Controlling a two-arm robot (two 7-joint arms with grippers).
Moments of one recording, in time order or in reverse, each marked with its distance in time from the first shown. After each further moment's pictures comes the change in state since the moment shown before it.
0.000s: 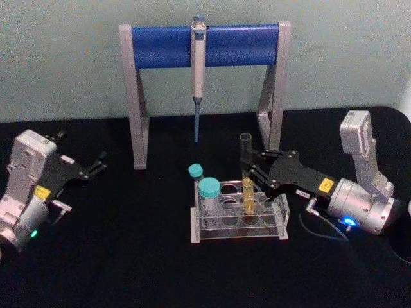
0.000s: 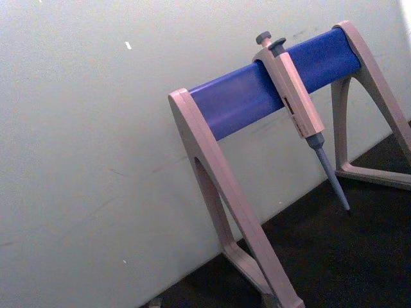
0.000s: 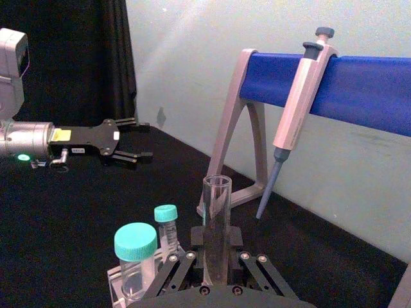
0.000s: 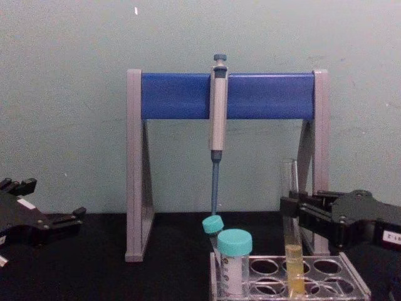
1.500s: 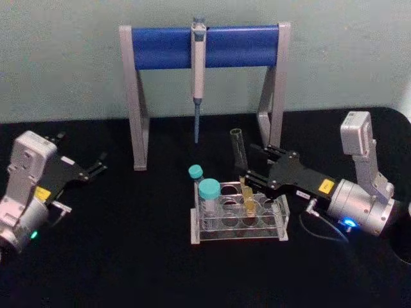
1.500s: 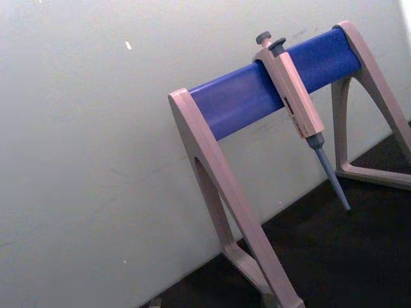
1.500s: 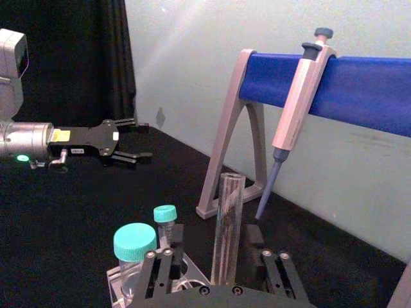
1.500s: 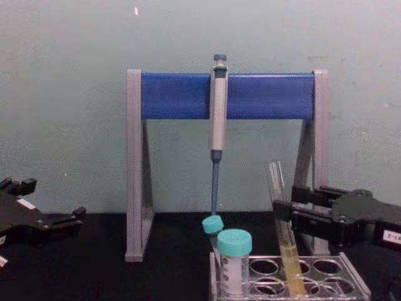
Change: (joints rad) left arm 0.000 0.000 0.000 0.000 0.000 0.000 0.000; right arm -0.001 0.000 0.001 -0.002 0.000 0.001 -0.003
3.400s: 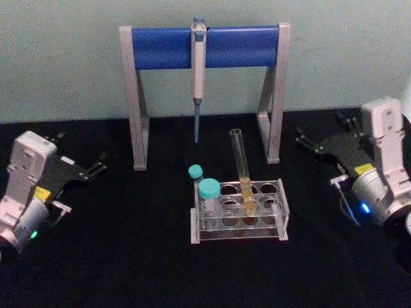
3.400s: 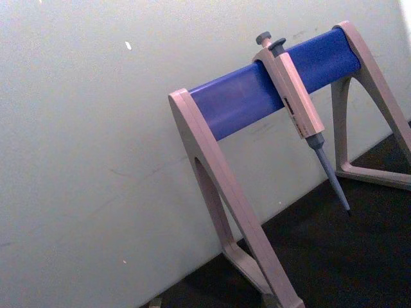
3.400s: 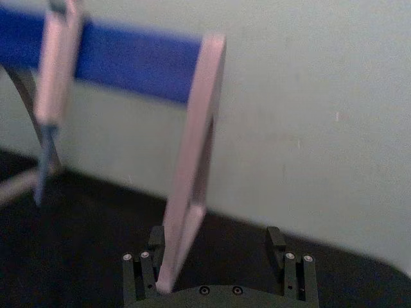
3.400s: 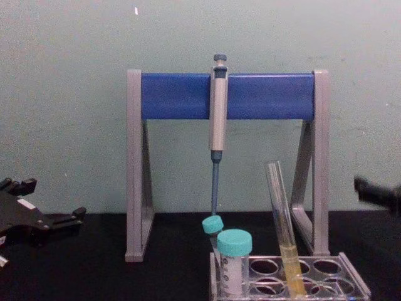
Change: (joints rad) left arm 0.000 0.000 0.000 0.000 0.000 0.000 0.000; right arm -0.131 -0.094 0.172 -0.134 -0.301 0.140 -0.640
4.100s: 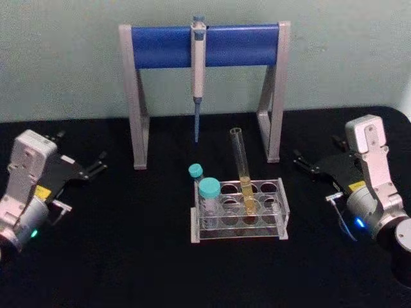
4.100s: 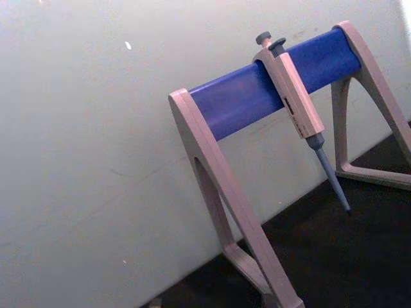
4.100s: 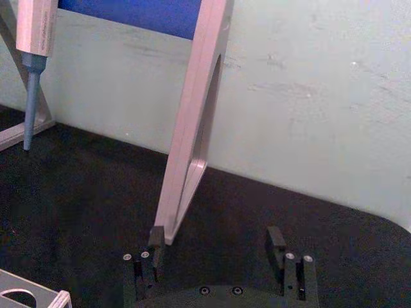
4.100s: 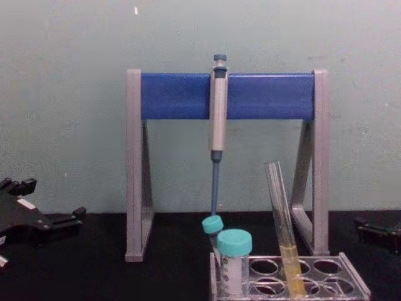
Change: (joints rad) left arm 0.000 0.000 0.000 0.000 0.000 0.000 0.000; right arm -0.016 -0.020 -0.007 0.035 -0.045 0.068 -0.017
